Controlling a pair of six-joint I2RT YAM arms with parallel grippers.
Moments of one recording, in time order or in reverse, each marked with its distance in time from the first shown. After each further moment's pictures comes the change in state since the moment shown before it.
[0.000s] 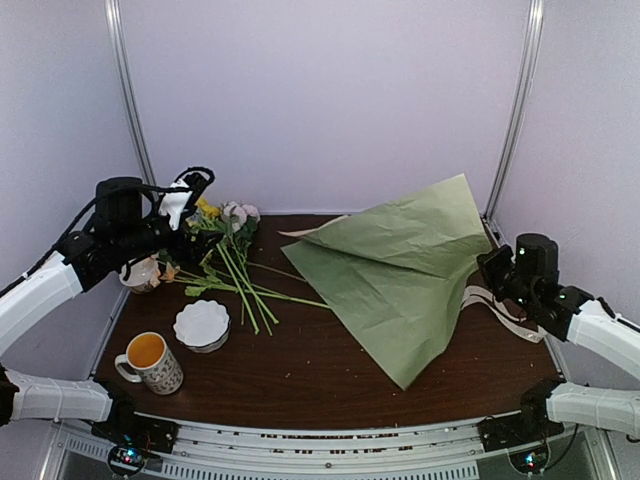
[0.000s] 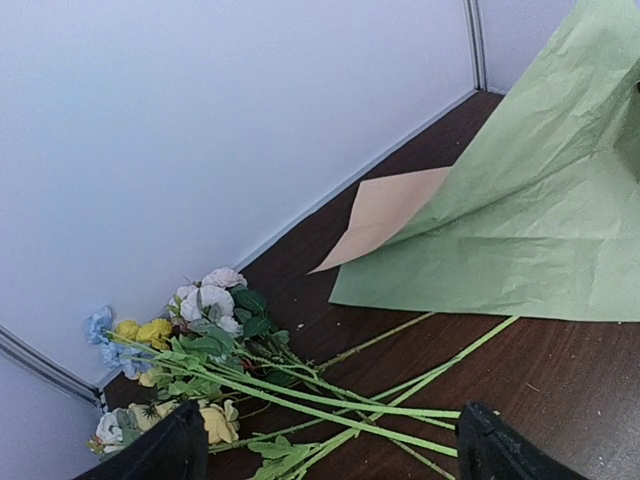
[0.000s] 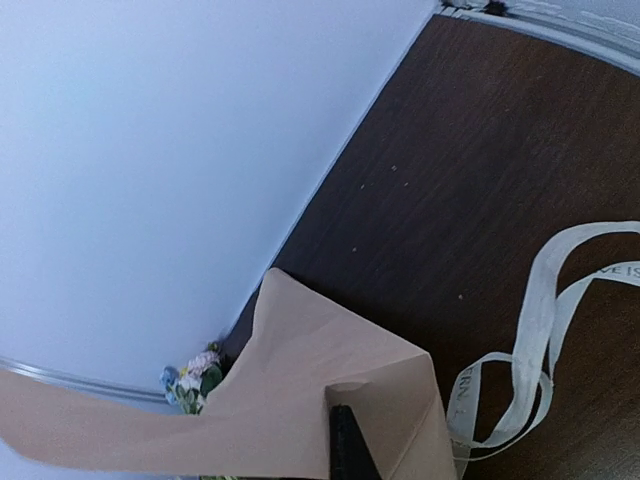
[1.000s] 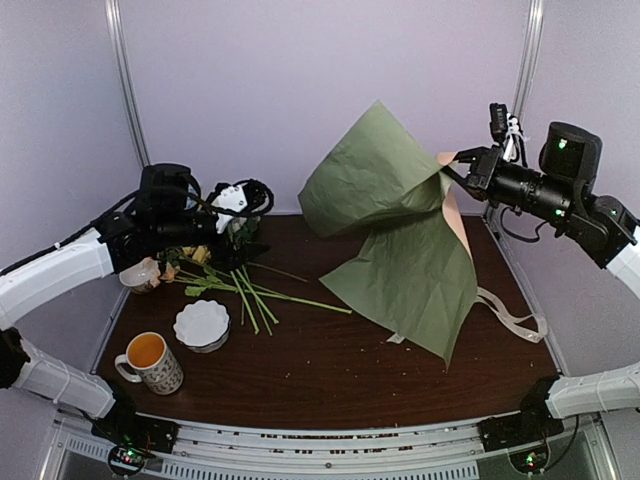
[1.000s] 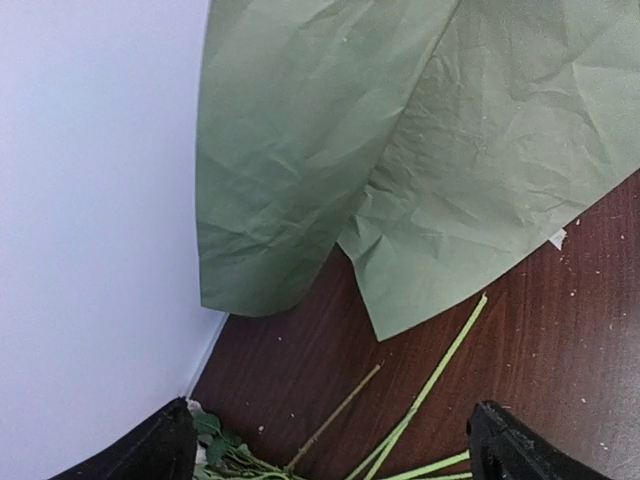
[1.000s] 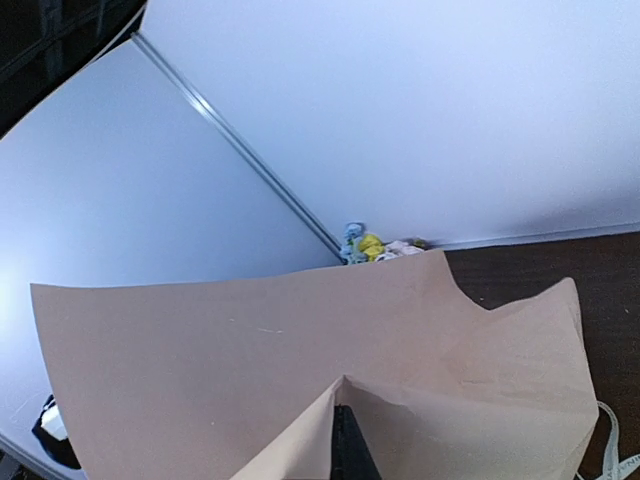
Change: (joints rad) left arm -0.184 0.217 0.152 0.022 0.099 0.270; right arm 0.242 0.157 0.723 -0.274 -0.367 -0.496
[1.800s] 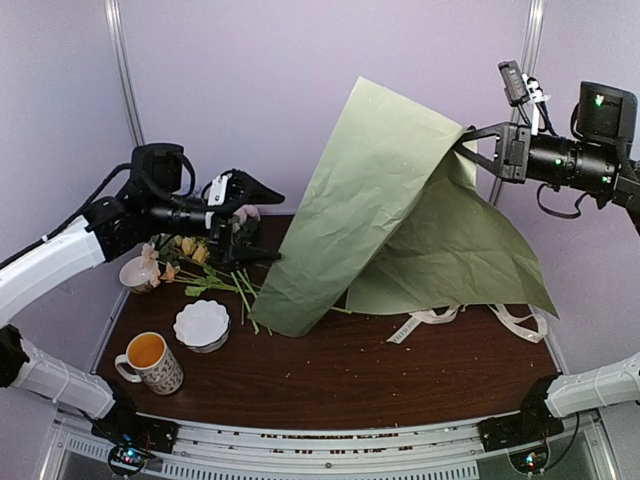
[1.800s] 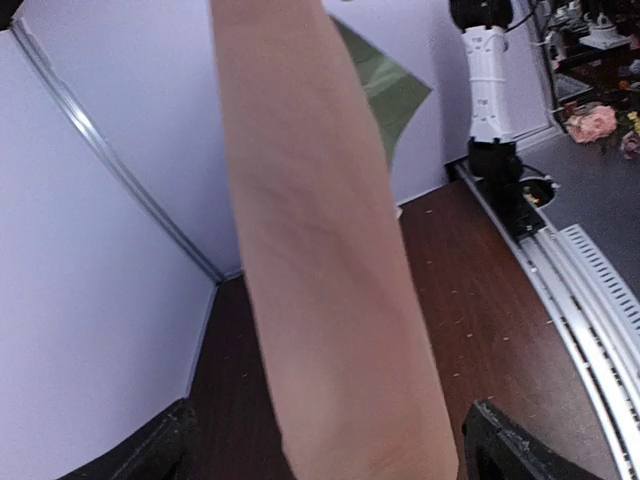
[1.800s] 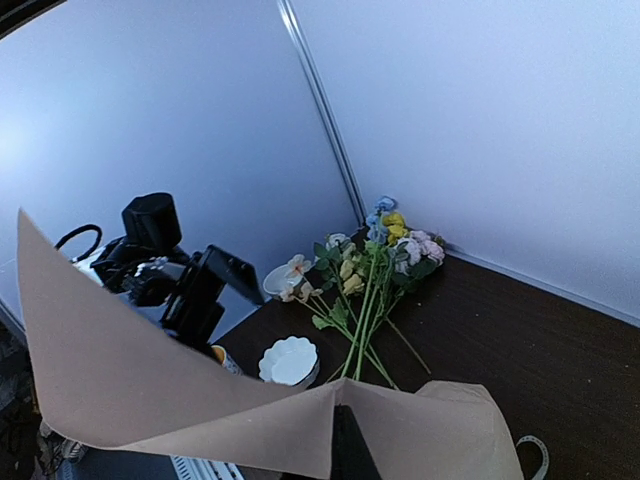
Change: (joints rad) left arm -0.032 0.021 0.138 -0.019 0.520 0.112; right arm 0.039 0.057 0.389 -0.383 -0.190 -0.385
